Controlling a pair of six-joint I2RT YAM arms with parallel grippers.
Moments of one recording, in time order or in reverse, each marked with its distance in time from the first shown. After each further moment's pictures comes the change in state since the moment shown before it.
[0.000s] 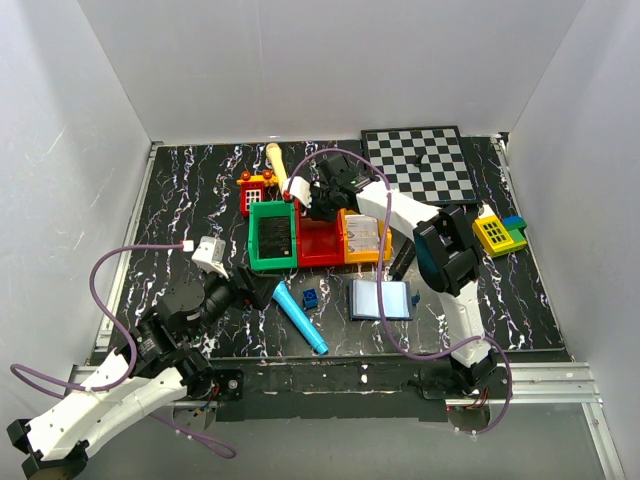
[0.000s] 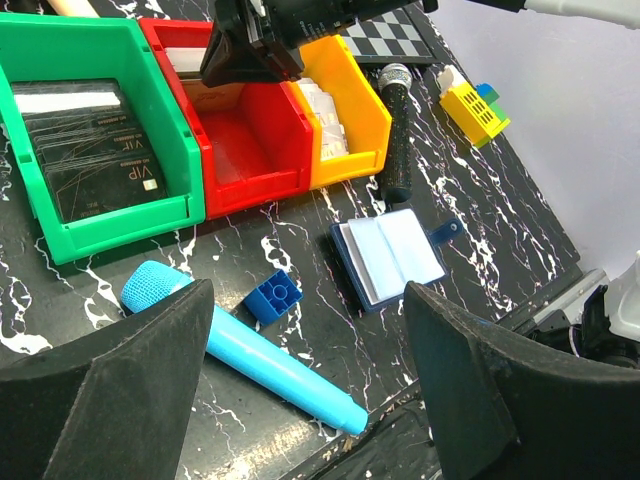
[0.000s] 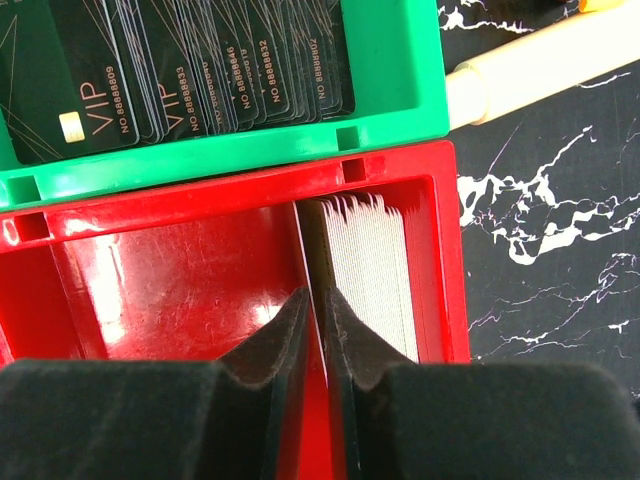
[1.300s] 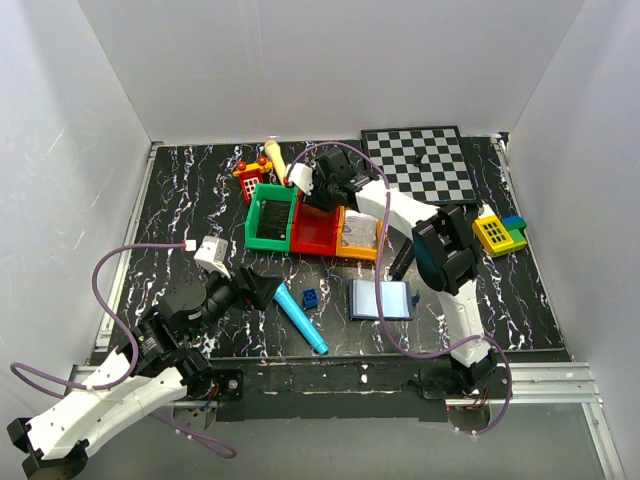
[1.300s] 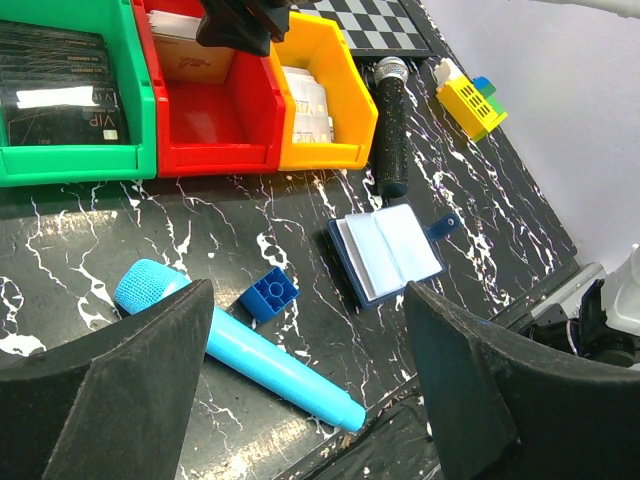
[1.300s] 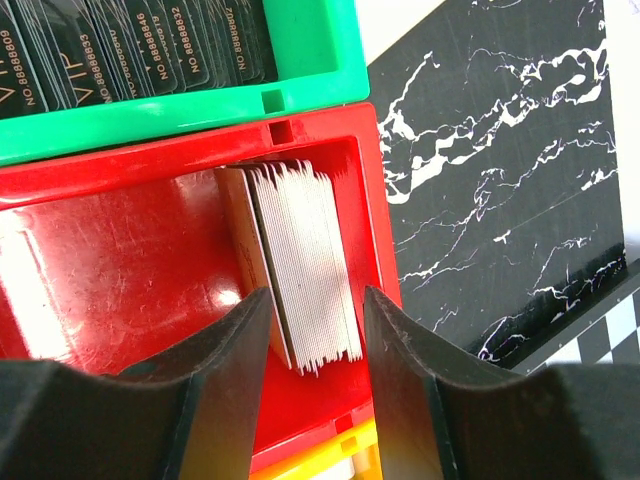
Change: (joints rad) left arm 0.000 0.011 -0.002 0.007 0.016 -0.001; right arm 0.003 0.017 0.026 0.115 0.256 0.092
